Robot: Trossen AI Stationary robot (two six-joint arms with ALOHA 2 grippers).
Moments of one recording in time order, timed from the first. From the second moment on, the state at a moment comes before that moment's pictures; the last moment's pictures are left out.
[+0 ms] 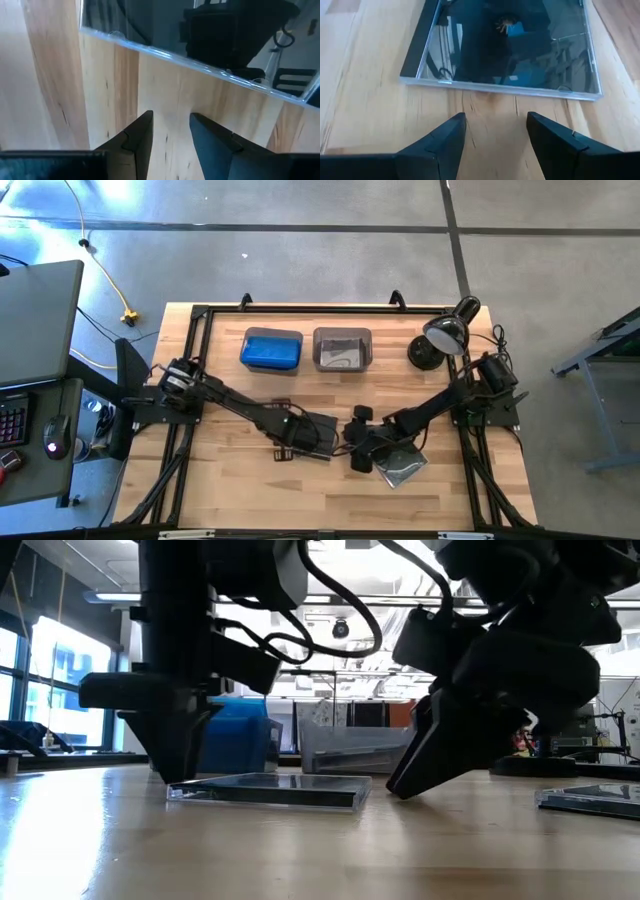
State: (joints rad) left arm -0.32 1.97 1.31 -0.93 -0.24 -0.40; right arm 0.37 1.86 0.79 0.23 0.26 0.39
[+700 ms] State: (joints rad) left arm -0.28 1.97 1.43 -0.94 -0.12 -0.38; right arm 0.36 1.87 0.79 0.26 0.29 0.34
